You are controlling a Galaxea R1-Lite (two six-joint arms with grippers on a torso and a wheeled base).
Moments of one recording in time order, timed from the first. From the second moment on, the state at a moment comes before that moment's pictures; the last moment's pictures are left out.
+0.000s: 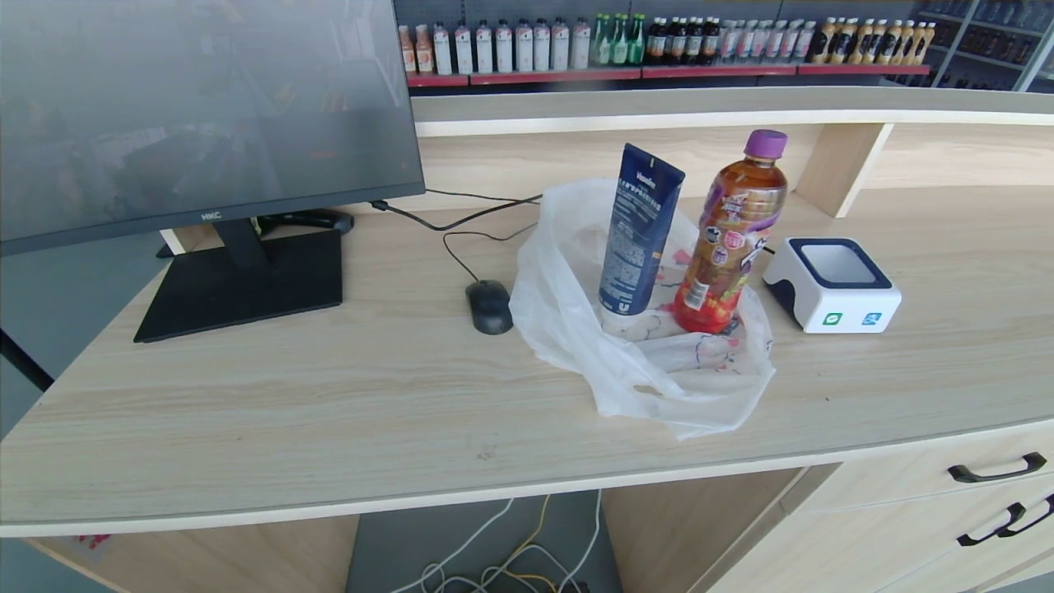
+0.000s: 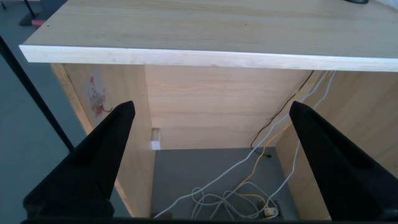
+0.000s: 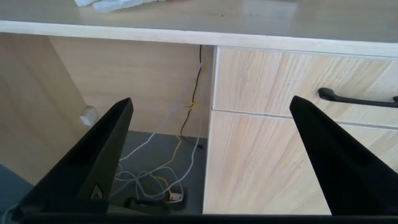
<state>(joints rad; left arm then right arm) 0.00 0.00 0.00 0.00 0.00 0.00 0.00 0.00 0.00 -0.03 0.22 -0.05</state>
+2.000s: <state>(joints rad) 0.00 0.00 0.00 0.00 0.00 0.00 0.00 0.00 0.00 -0.03 0.22 -0.06</state>
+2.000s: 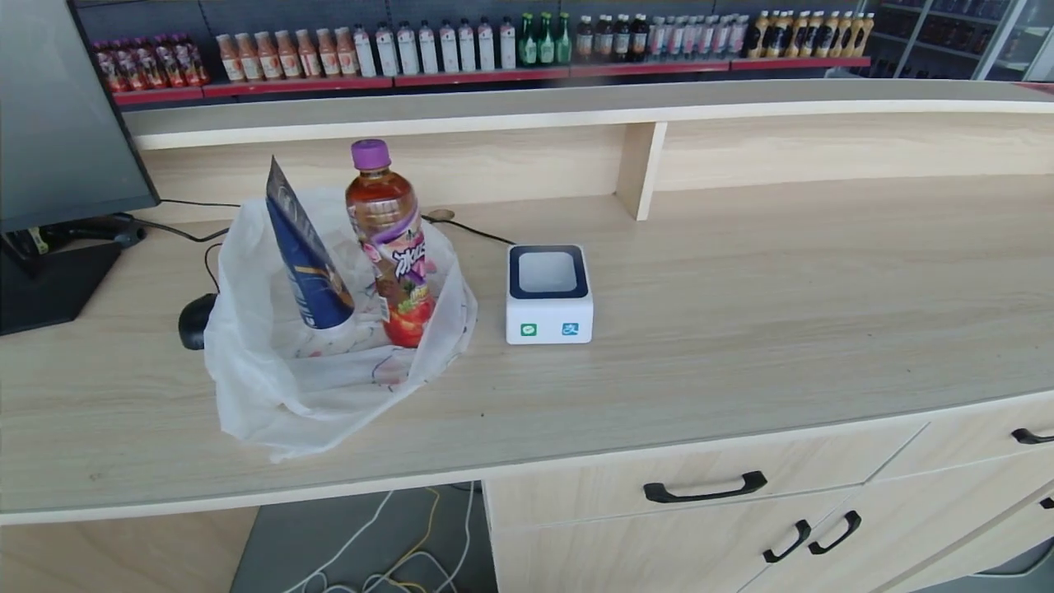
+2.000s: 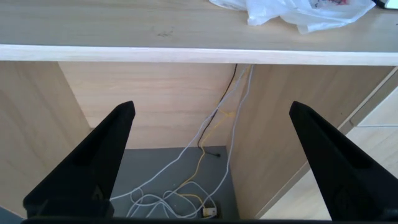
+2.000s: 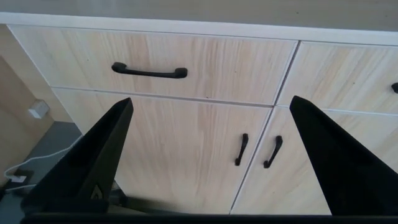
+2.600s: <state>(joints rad) 0.00 0.00 0.00 0.00 0.00 -0.01 0.00 0.00 0.00 -0.03 0.22 -0.06</state>
